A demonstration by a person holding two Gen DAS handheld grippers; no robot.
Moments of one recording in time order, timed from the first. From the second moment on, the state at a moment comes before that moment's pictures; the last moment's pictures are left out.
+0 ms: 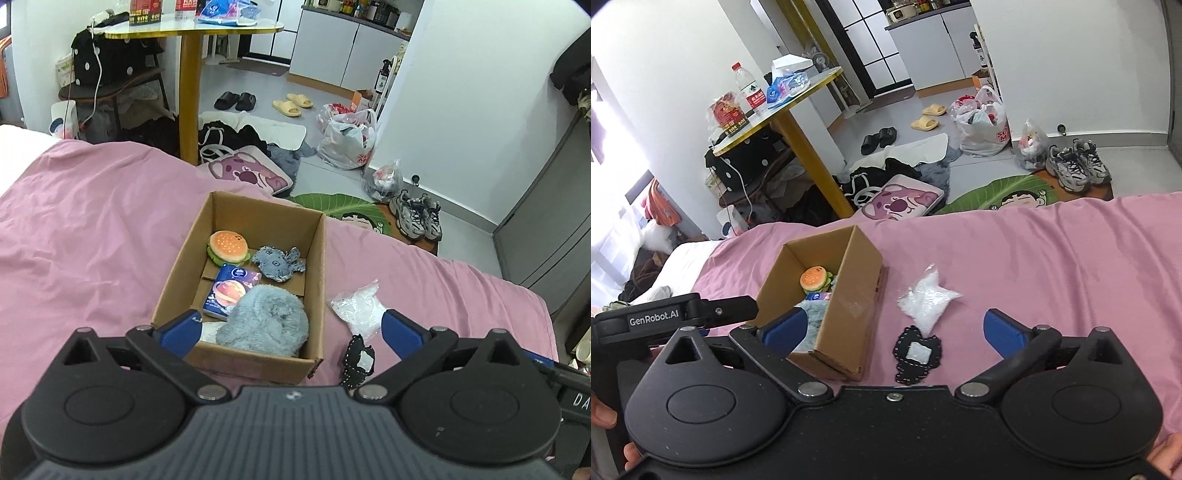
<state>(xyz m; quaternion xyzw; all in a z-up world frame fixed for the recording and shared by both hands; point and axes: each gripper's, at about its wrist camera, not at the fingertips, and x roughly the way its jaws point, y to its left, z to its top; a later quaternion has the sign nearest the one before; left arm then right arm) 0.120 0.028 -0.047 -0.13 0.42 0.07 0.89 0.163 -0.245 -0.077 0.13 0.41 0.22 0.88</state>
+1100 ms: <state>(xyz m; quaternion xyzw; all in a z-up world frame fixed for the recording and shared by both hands) 0.130 -0.035 -0.063 -0.10 0.42 0.06 0.90 0.170 -0.273 -0.128 0.22 0.45 0.19 0.85</state>
